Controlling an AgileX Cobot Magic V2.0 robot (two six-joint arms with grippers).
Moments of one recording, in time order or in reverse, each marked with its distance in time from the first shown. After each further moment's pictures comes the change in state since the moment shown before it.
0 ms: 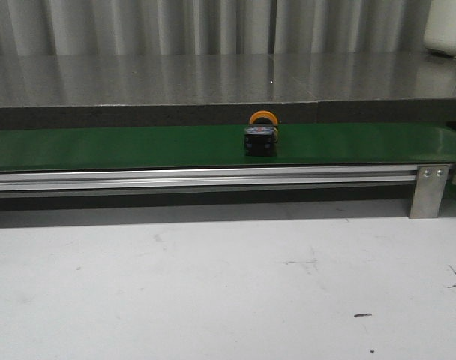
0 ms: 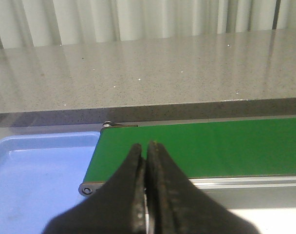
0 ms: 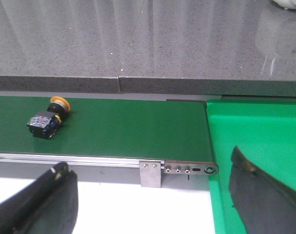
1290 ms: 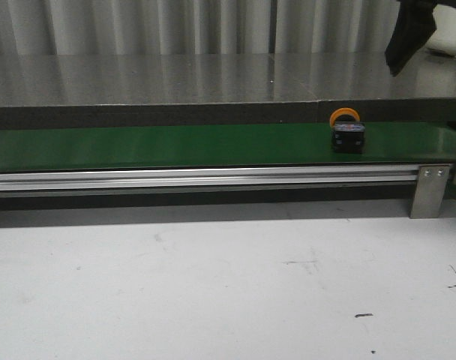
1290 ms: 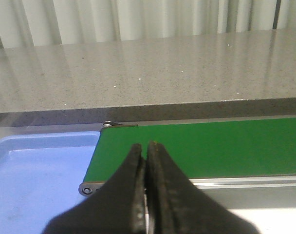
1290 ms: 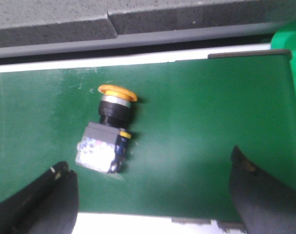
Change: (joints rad) left arm 0.000 0.000 0.000 0.000 0.000 0.000; right arm 0.004 1.089 -0.723 0.139 0.203 0.014
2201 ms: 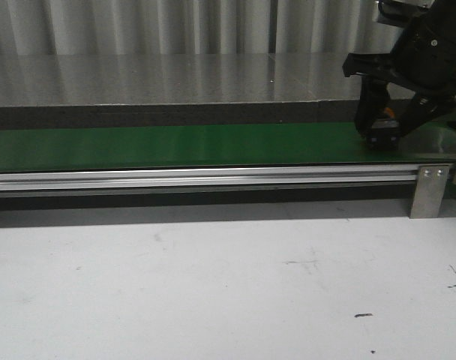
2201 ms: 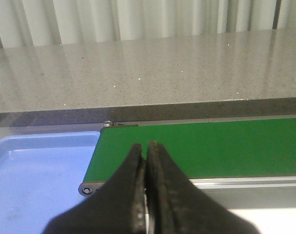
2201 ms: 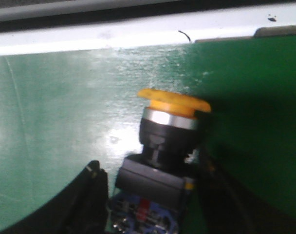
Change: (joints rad) left arm 0.000 0.000 0.000 0.000 0.000 0.000; right arm 0.018 0.305 -0.188 0.026 0.058 0.001
